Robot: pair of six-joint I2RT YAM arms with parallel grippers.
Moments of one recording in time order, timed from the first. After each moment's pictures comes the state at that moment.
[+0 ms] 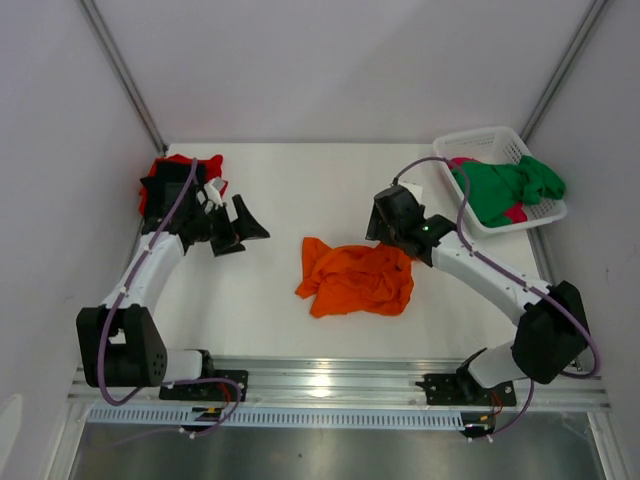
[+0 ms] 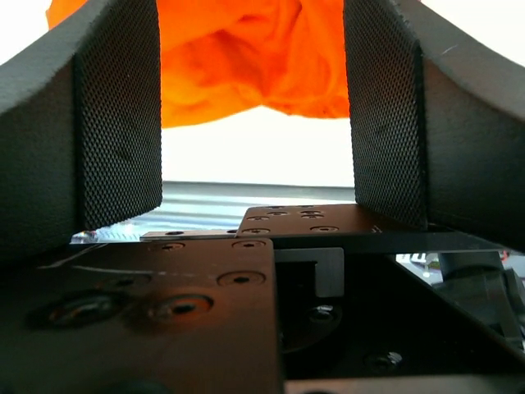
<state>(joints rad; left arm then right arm) 0.02 1.32 0.97 -0.56 0.64 -0.39 0.65 1.42 1.15 -0.52 0.41 0.66</state>
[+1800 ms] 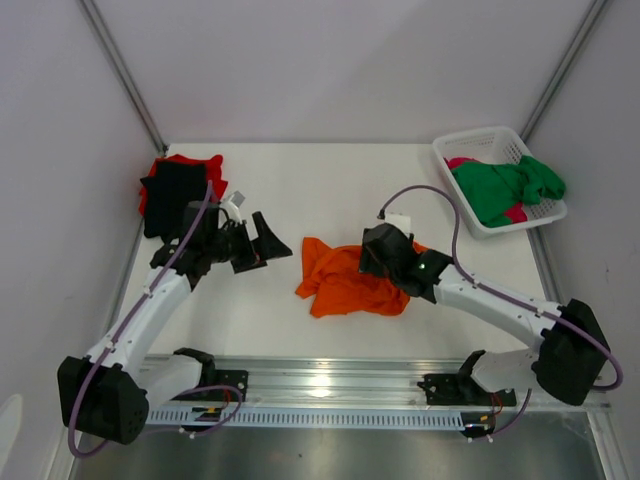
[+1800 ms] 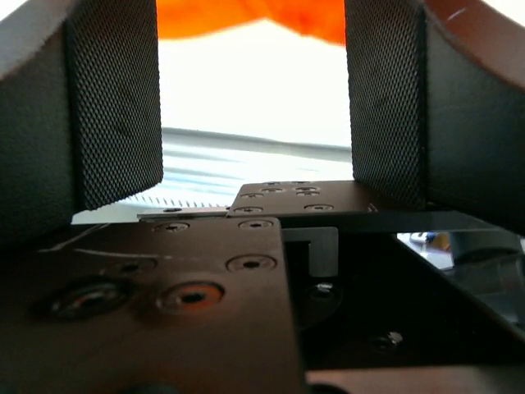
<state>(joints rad) -0.23 1.06 0.83 -0.50 0.54 -0.61 0.85 1.28 0.93 -0.46 0.46 0.74</state>
